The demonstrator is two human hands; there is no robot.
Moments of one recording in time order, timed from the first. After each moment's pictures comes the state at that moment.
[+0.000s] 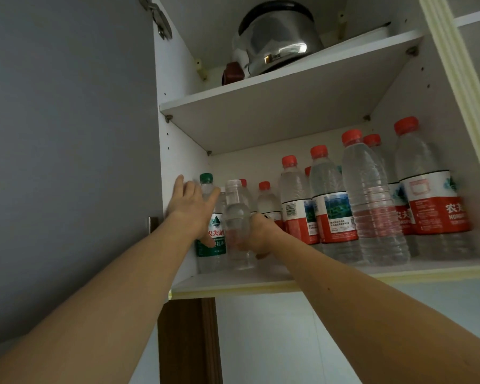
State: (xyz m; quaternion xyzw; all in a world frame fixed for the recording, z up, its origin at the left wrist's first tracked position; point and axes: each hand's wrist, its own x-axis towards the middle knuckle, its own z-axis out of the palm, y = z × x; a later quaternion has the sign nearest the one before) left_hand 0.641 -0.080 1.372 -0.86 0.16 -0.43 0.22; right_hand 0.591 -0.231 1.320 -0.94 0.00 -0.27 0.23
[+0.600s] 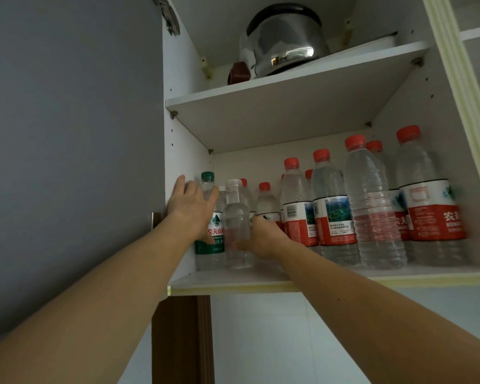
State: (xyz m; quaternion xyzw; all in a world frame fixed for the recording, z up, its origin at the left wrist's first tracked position) left_hand 0.634 -0.073 1.367 -0.86 0.15 -0.43 0.23; right_hand 0.592 -0.236 1.311 -0.92 -0.02 -0.32 0.23
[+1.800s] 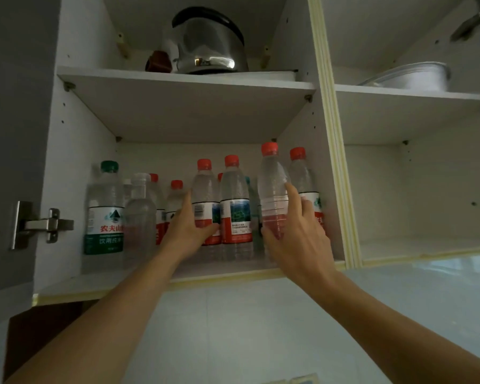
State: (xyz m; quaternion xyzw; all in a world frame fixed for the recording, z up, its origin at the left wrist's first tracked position) left_hand 0.602 -0.216 1.304 -0.66 0.49 -0.20 -0.53; right_hand 0.405 -0.332 1.263 -0.76 0.17 -0.62 0.03
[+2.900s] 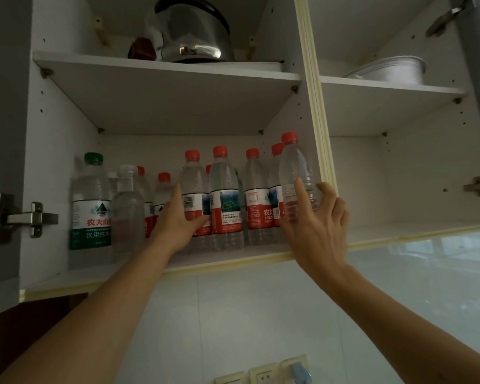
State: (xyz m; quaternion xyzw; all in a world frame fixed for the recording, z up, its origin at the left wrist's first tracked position) left_hand 0.597 -0.214 1.297 -0.66 0.49 -0.20 -0.52; right_hand 0.379 -0.358 1.245 -0.72 0.32 -0.61 -0.13
